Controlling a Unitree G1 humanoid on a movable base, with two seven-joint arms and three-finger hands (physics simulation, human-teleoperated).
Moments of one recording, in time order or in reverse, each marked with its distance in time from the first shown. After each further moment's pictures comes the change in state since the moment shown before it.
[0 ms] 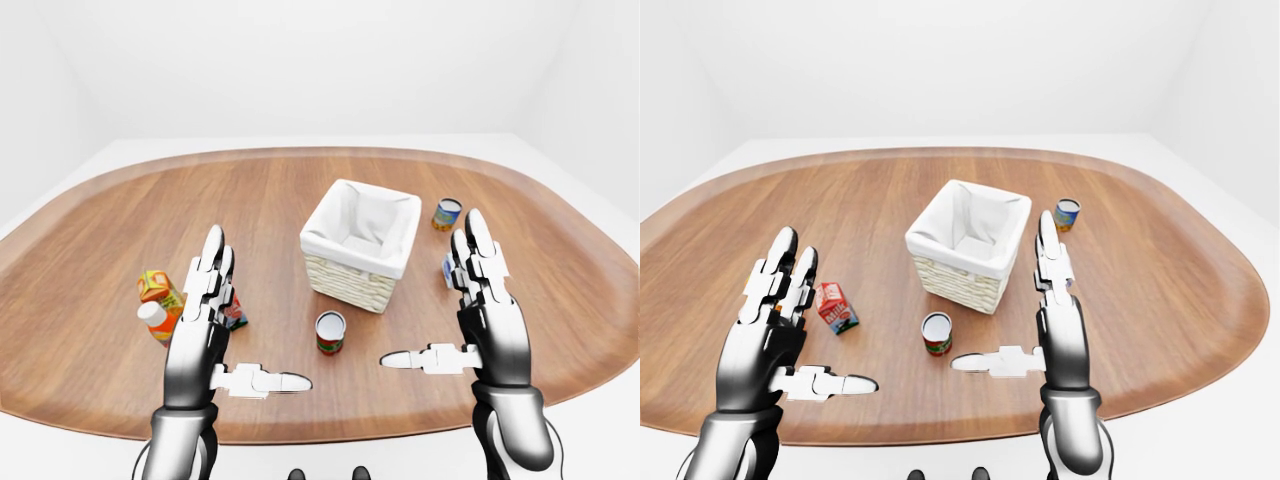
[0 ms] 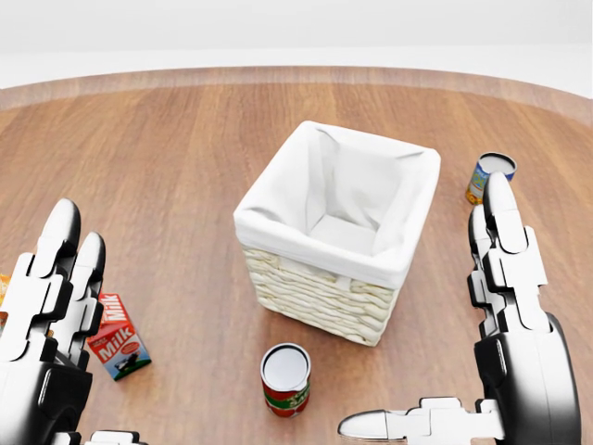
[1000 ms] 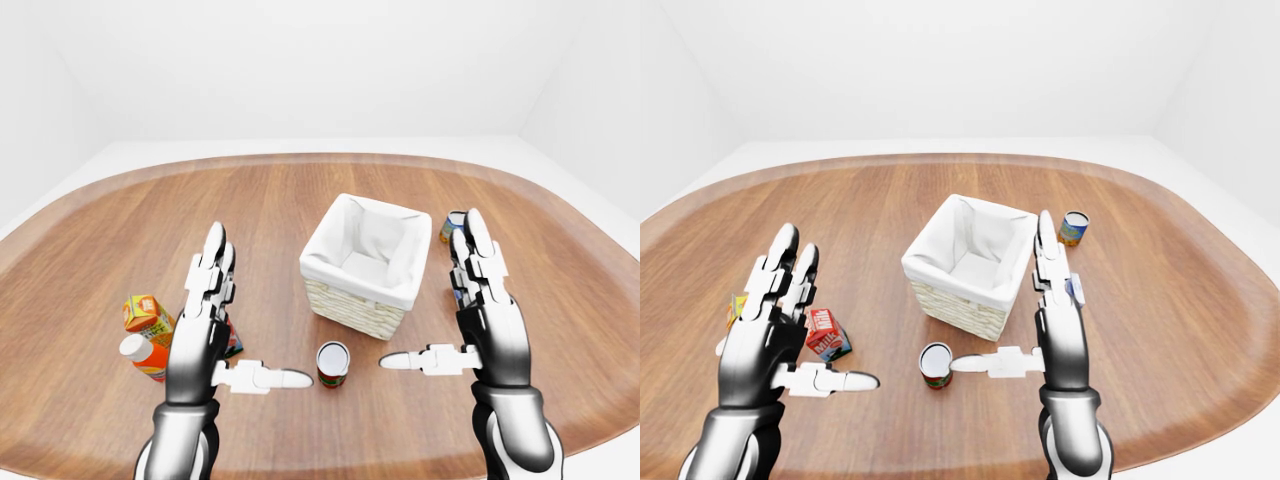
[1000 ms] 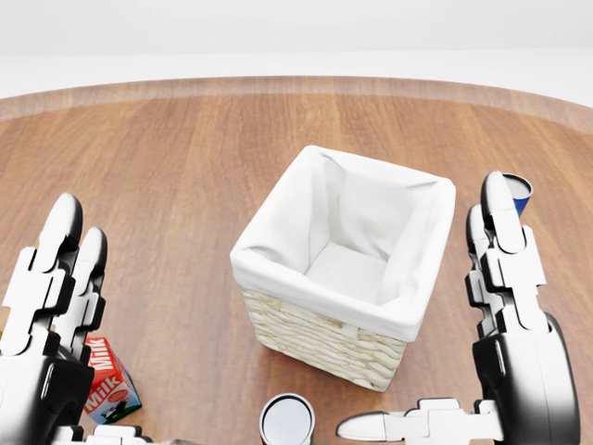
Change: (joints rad) left arm -0.021 0.000 -0.002 0.009 0.006 0.000 0.003; right arm 0.002 -0.003 0.010 -0.011 0.002 0.009 0.000
